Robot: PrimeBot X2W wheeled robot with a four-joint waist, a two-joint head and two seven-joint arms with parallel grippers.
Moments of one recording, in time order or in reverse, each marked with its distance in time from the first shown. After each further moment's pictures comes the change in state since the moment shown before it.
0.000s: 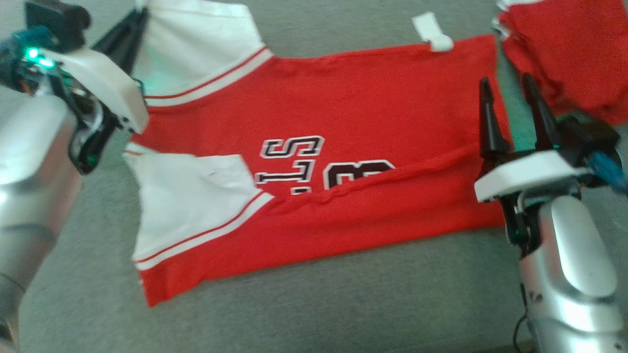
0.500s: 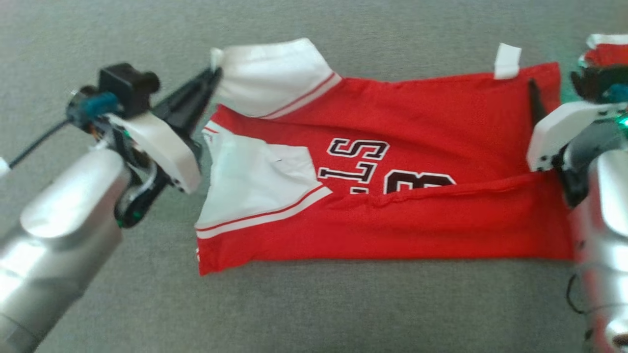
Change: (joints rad) left arm 0.161 0.038 -0.069 -0.304 -0.006 0.021 -0.033; right arm -0.233 -0.115 -0.125 0.316 -0.251 0.000 0.322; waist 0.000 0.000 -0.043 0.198
